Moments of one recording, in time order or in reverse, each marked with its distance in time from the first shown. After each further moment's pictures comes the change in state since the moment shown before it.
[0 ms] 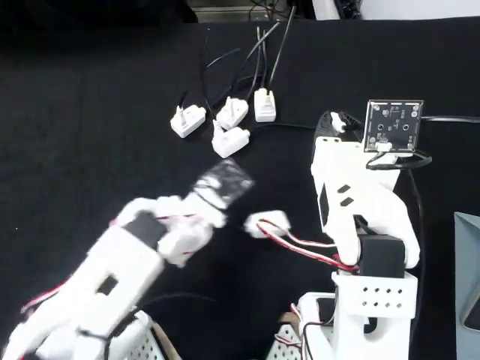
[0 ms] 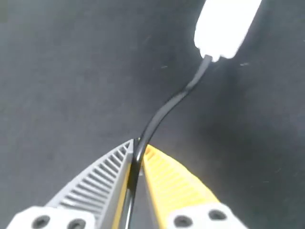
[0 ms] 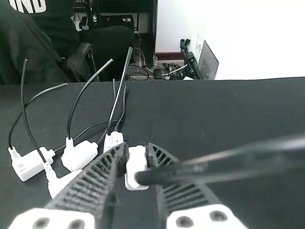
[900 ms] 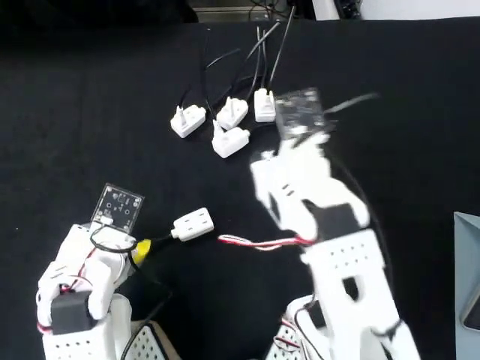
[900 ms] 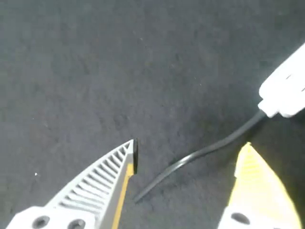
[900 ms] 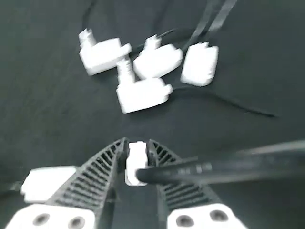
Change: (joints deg) left arm -37.5 -54.9 24.6 14.1 -12.9; right arm -21.5 16.4 1.5 7.0 -0.1
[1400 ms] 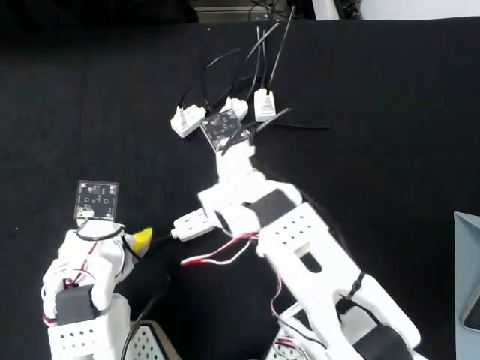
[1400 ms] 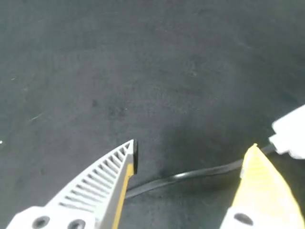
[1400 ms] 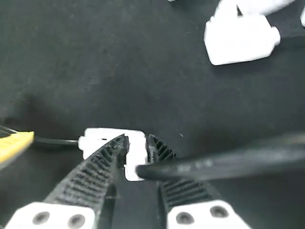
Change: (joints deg) left arm -3.0 -0.8 6.6 -6.9 15.9; right arm -15.8 14.8 1.1 -4.0 -9.4
